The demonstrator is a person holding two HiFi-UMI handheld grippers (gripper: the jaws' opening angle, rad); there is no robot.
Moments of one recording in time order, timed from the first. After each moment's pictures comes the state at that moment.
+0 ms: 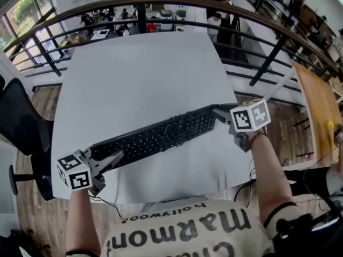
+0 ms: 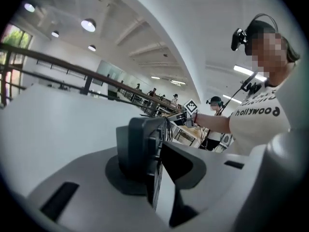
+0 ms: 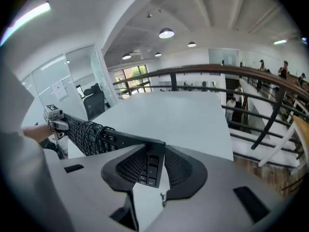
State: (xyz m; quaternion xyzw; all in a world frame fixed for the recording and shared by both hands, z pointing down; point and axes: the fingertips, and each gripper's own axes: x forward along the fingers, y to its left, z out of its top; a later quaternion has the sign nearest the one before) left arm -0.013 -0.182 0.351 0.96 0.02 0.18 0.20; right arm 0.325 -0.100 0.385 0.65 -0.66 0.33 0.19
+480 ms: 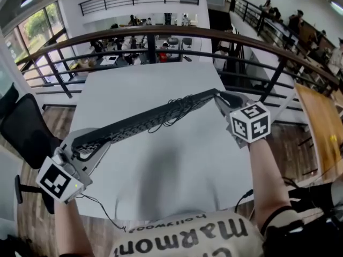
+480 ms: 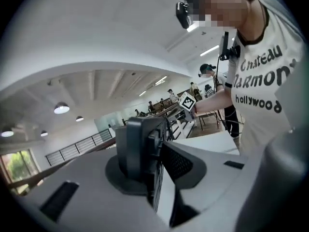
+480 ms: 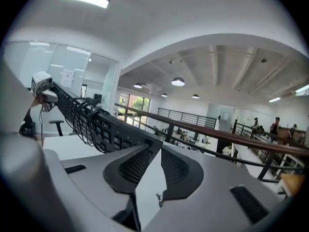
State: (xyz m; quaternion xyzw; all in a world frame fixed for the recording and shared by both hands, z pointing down) left arm -0.032 -0.211 0.169 0.97 -0.06 0.12 -0.18; right arm 0.317 -0.172 0.220 0.72 -0.67 0.04 0.16
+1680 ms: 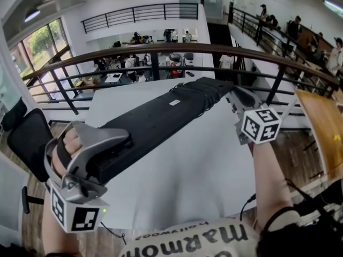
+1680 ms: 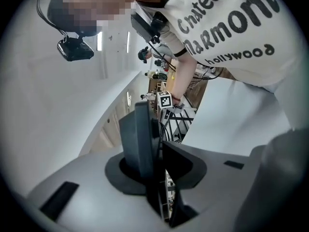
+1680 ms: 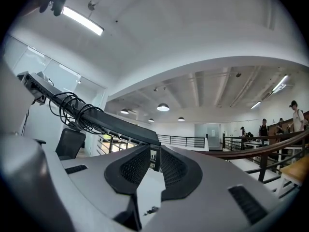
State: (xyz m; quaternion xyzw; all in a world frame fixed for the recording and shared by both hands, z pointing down) left arm -0.021 -0.133 0.080 0.73 -0.02 0.08 -0.68; right arm 0.332 -0.162 0.148 0.77 -0.63 -0.07 0.01
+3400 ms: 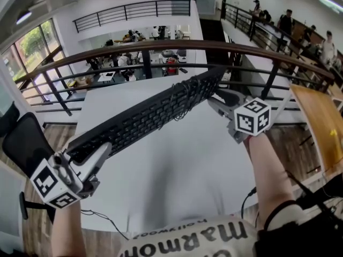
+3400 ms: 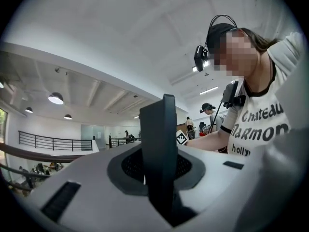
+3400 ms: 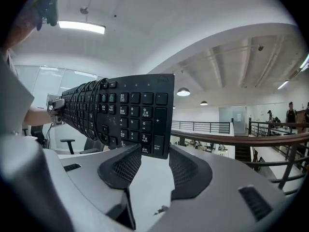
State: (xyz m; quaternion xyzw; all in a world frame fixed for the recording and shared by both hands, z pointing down) left arm -0.015 -0.200 0.089 0.99 0.03 -0.05 -0.08; right arm 0.329 -0.193 0.181 0.67 -0.74 0.01 0.06
